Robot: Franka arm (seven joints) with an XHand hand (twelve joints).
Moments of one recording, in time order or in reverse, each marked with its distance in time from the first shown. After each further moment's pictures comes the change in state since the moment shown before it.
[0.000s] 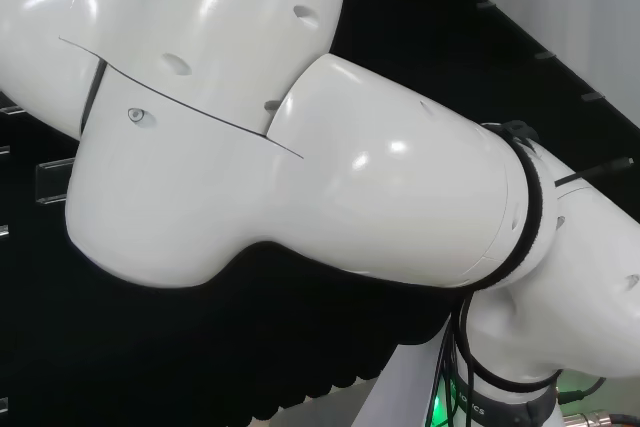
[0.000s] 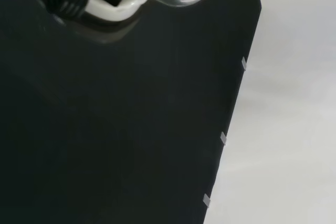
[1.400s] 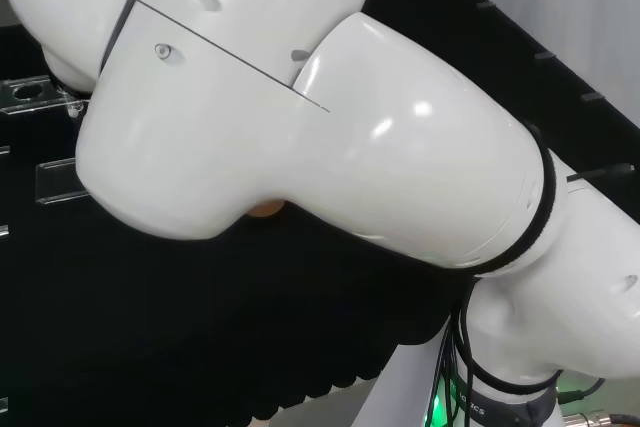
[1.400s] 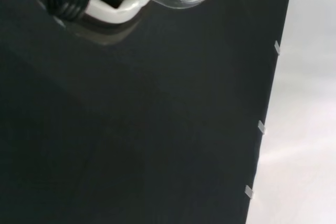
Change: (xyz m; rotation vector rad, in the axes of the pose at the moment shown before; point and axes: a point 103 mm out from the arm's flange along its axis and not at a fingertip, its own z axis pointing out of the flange) arm -0.003 0.004 0.017 0.019 0.134 -0.025
